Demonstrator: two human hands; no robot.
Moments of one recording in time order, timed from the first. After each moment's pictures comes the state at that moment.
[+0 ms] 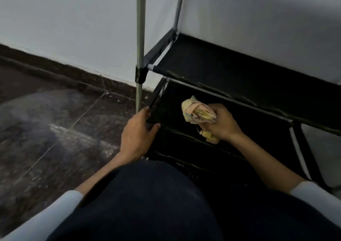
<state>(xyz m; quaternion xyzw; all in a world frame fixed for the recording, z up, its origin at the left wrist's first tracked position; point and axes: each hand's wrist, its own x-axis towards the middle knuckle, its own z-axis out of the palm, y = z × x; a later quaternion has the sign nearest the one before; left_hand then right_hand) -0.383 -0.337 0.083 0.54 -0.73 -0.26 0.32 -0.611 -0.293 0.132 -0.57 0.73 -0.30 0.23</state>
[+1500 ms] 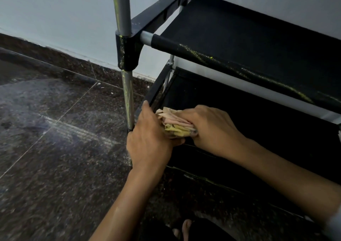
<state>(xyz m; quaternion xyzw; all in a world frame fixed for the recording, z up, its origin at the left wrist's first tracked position) -0.432 -0.359 0.073 0.61 -0.68 -0.29 0.26 -0.575 -0.349 0.097 -0.79 0.61 -0.04 0.03</state>
